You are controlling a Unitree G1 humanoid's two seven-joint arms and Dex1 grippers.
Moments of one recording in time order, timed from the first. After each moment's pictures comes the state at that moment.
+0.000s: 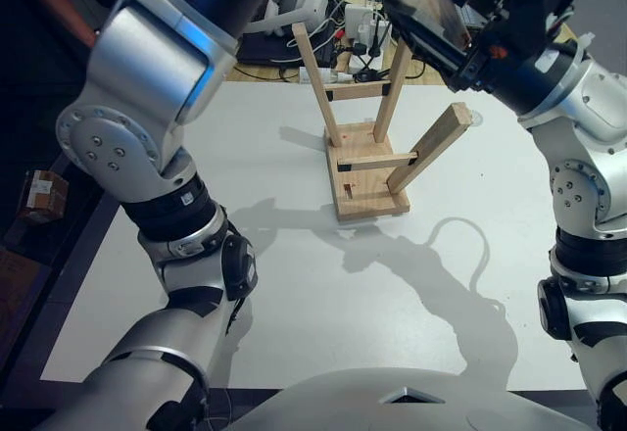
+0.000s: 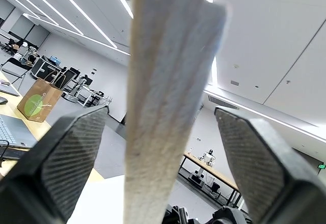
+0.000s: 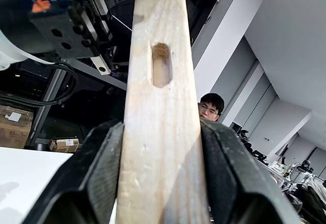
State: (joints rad) left arm -0.87 0.24 0.30 -0.32 -1.58 0.81 0.28; right arm -0.65 -0.44 0.04 -0.38 0.42 0.37 0.61
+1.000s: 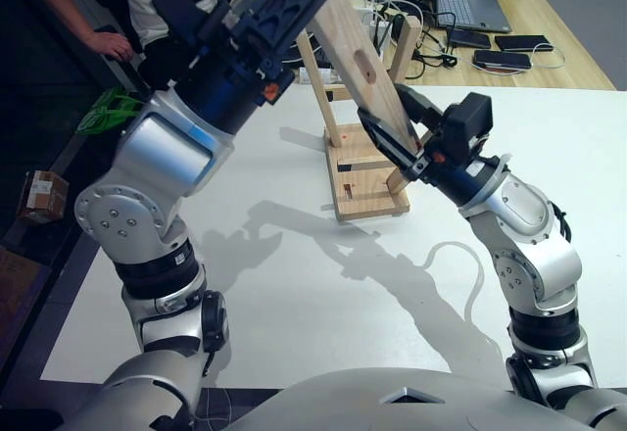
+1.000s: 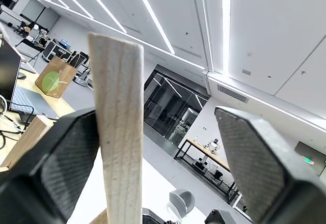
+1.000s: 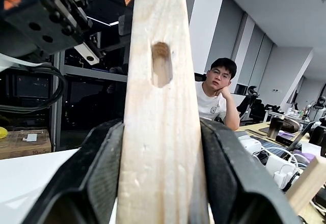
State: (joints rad) left arm -0.54 0.36 0.23 -0.45 -1.63 0.75 0.15; right arm -0.24 -0.25 0.18 -0.55 0.37 0.38 0.43
